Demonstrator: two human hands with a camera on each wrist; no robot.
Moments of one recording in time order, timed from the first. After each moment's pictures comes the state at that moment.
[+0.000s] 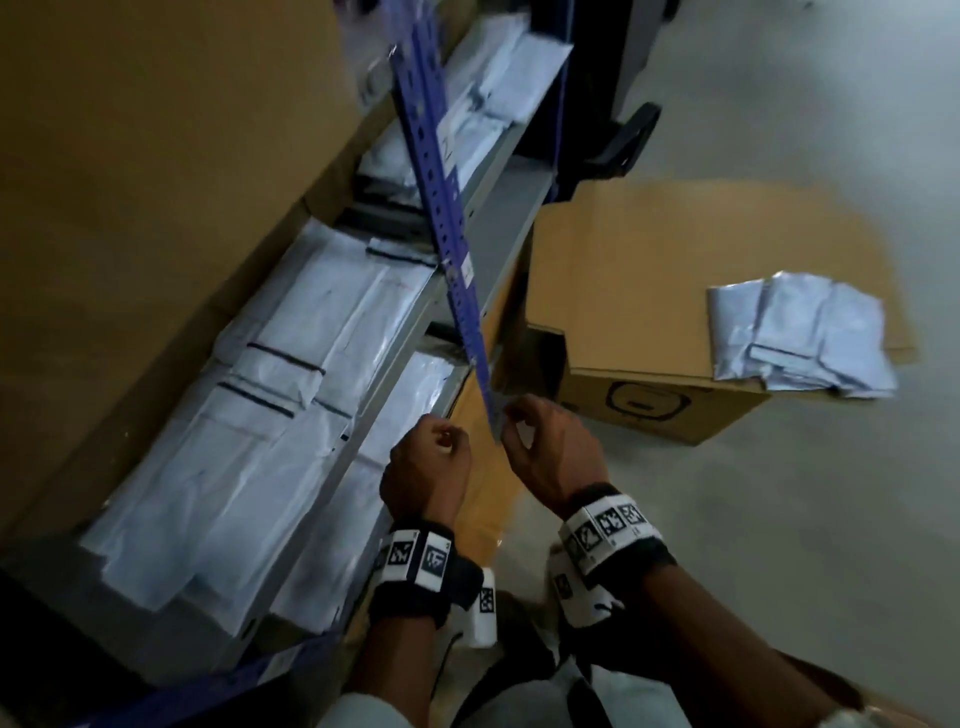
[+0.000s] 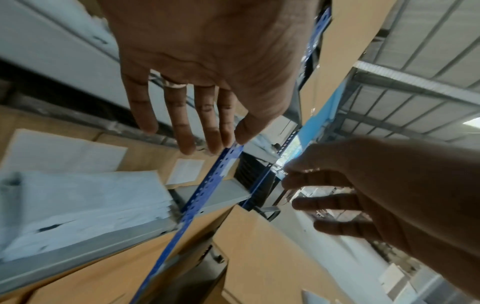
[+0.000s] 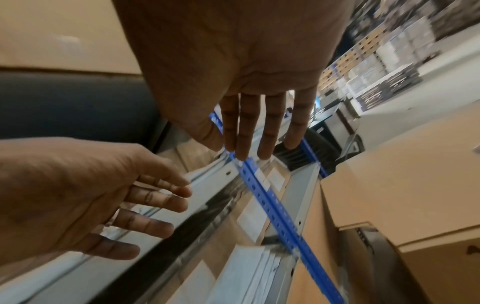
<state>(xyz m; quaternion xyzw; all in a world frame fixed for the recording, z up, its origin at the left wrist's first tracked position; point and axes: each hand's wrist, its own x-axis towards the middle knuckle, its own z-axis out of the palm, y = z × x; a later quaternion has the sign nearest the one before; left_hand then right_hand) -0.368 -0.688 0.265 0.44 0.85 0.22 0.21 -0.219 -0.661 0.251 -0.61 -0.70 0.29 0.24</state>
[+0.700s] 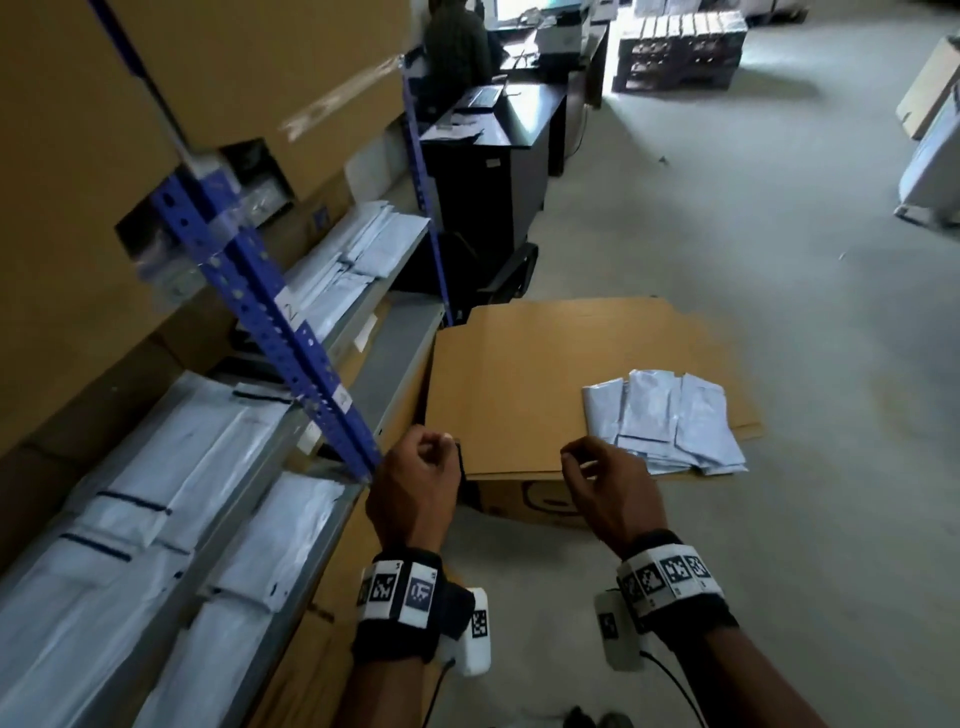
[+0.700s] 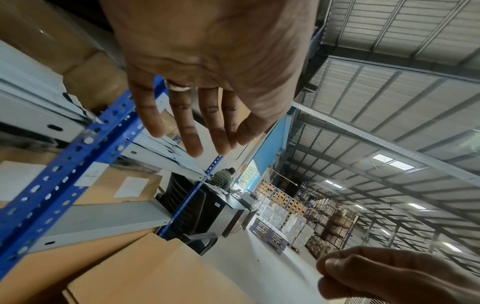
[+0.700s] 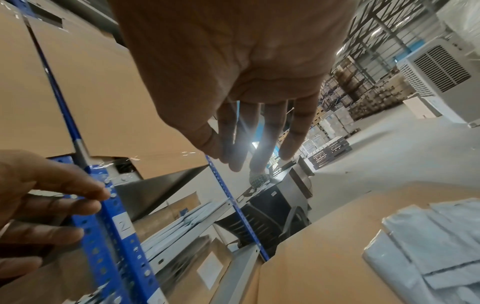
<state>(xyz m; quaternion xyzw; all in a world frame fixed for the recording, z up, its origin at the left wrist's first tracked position) -0.153 -0.633 0.366 0.52 0.76 0.35 0.16 0.060 -0.638 0.310 -0.69 -0.59 0.25 0.34</state>
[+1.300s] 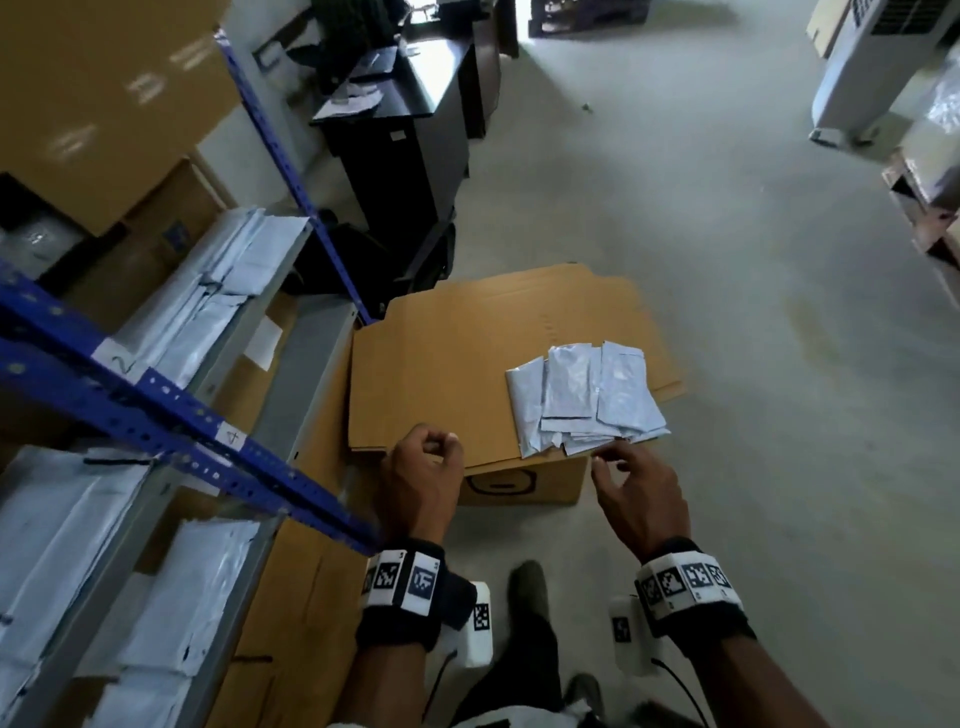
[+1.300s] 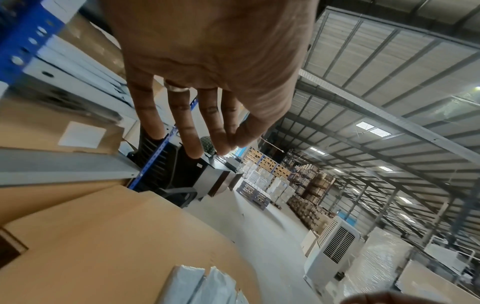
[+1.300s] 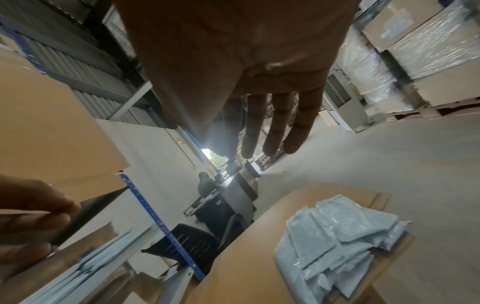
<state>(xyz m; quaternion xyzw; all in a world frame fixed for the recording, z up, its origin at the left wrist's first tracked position) 0.007 -0.585 0.340 0.57 0.73 0.31 0.21 0.228 -0.646 0.265 -0.78 -0.45 0.23 0.36</state>
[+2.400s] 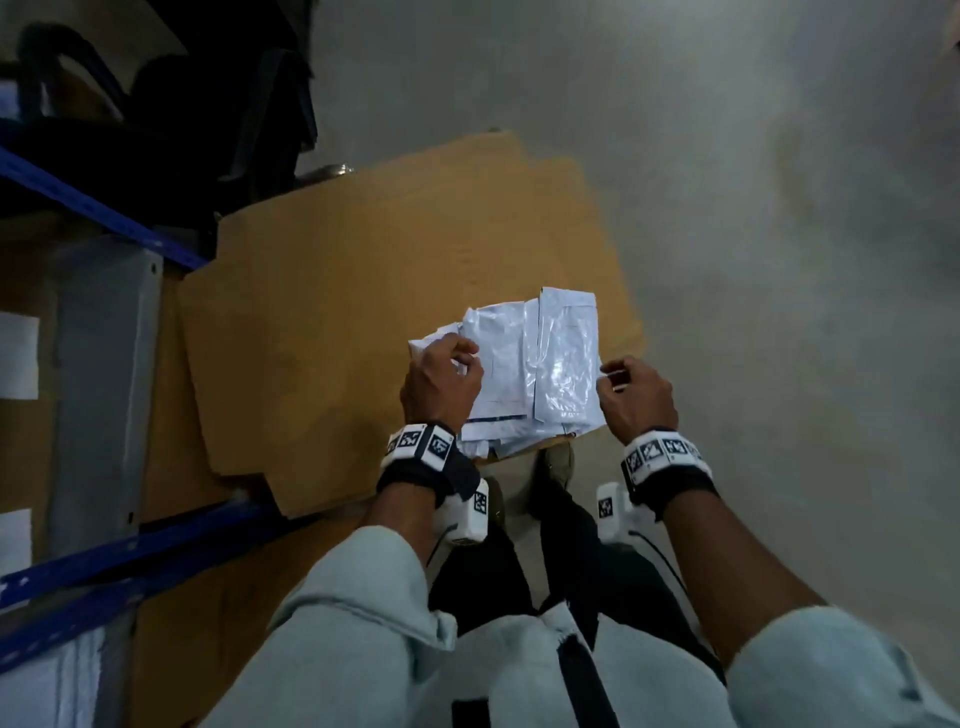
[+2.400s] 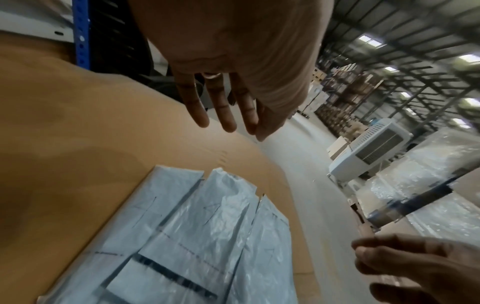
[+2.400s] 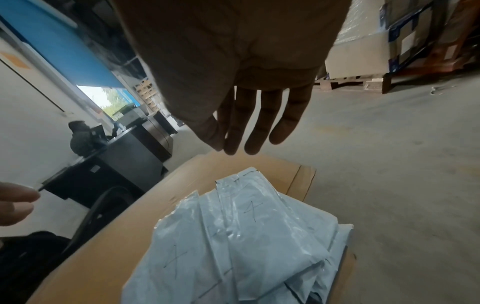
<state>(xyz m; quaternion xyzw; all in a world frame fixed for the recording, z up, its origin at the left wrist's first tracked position) 0.225 -0.277 0.151 0.66 0.67 0.12 0.33 0.440 -0.385 0.099 -0.88 -0.29 0.32 0.20</state>
